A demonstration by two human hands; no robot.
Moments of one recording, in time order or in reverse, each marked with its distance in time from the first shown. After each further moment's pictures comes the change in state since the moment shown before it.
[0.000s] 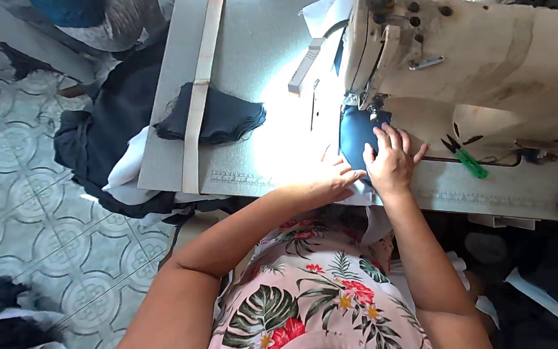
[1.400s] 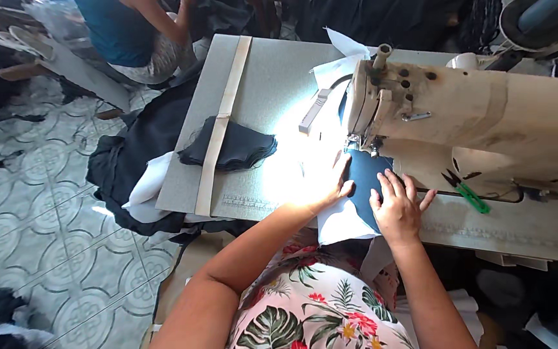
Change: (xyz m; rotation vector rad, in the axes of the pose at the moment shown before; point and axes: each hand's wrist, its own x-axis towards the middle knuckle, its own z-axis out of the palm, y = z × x) left_hand 0.027 -0.041 0.025 0.086 0.237 -0.493; right_hand -0.030 0.010 -0.003 -0.025 0.081 -0.075
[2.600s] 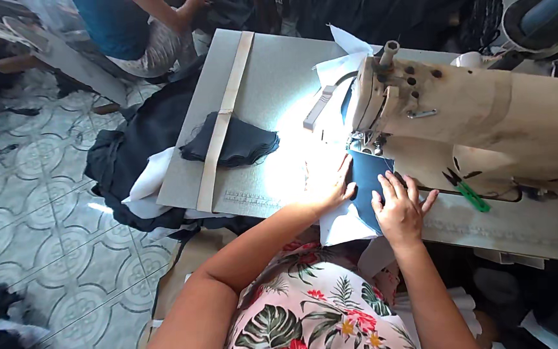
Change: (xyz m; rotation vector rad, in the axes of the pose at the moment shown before) left_hand -0.007 0.013 -0.008 -0.028 -0.117 -0.026; right_hand -0.008 0.001 -0.005 -0.006 -0.009 -0.033
